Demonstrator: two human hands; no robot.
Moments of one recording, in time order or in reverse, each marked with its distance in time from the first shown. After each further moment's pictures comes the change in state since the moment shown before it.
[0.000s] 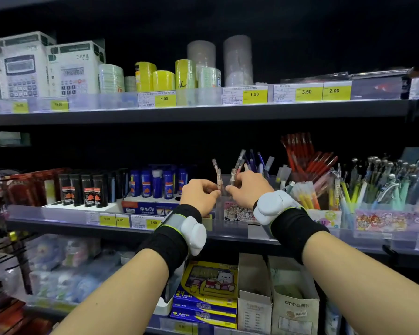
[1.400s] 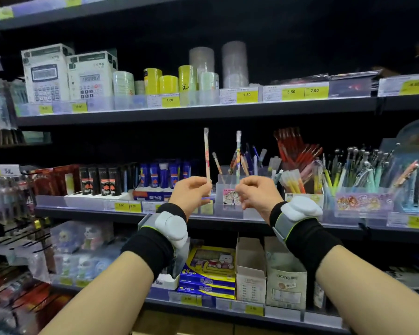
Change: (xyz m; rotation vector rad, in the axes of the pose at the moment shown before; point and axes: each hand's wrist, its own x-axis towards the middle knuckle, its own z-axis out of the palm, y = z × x) left_hand -0.070 0.017 -0.044 -0.635 -0.129 -0.203; right_hand -0.085 0.006 -0.018 1.039 -0.051 0.170
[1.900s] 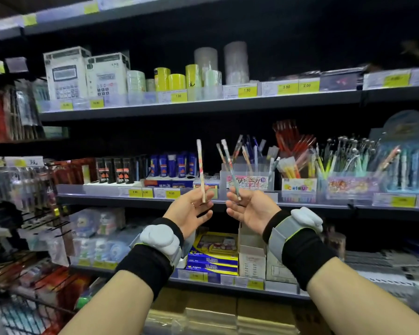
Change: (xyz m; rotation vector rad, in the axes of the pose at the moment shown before) left_hand -0.082 -0.020 -0.023 -0.517 -0.158 -0.281; right_hand -0.082 0.004 0.024 0.630 -0.108 0.424
